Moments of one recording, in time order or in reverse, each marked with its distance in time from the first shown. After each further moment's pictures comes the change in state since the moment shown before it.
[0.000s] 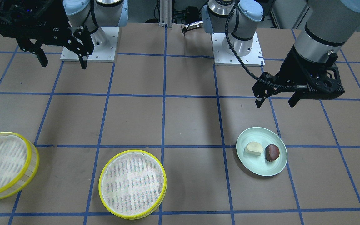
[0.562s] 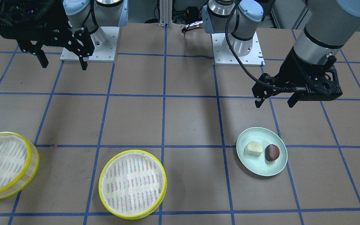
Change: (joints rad) left arm 0.005 -0.002 -0.017 0.002 0.001 0.000; right arm 0.000 0.004 0.000 0.000 0.001 0.000
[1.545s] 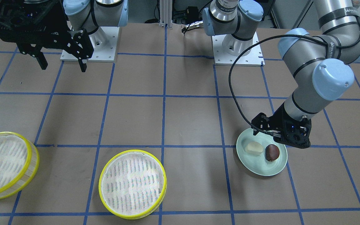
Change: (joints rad) left arm 0.088 -0.178 -0.219 0.305 0.003 0.399; right arm -0.004 0.007 0.003 -0.004 -0.002 -0.002
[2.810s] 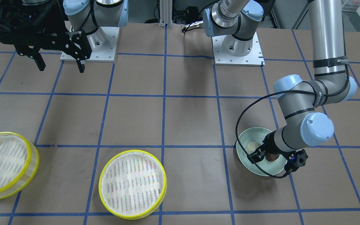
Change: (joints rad) left arm 0.026 -0.213 0.009 0.024 -0.036 -0.951; right arm -0.007 0.002 0.000 0.001 -0.005 -0.039
